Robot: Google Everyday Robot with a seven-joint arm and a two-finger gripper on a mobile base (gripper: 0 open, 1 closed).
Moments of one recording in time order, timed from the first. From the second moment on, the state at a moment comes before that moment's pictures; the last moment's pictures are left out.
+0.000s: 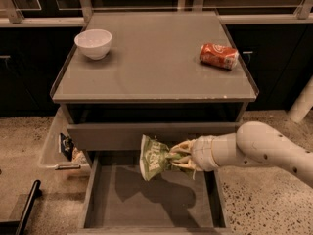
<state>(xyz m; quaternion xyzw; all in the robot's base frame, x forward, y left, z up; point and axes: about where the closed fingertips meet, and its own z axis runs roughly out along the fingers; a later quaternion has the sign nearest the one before) 0.491 -0.082 0.645 -0.66 0.63 0.14 0.39</state>
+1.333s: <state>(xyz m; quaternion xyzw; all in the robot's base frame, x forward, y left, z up) 0.515 -0.102 0.813 -0.66 0.61 0.07 0.43</state>
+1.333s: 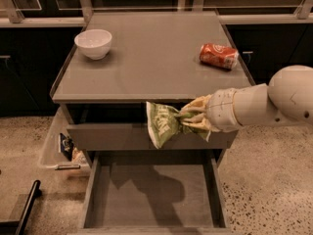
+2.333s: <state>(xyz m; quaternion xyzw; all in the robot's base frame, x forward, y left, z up) 0.509 -0.069 0.875 -0.72 0.55 0.02 0.43</state>
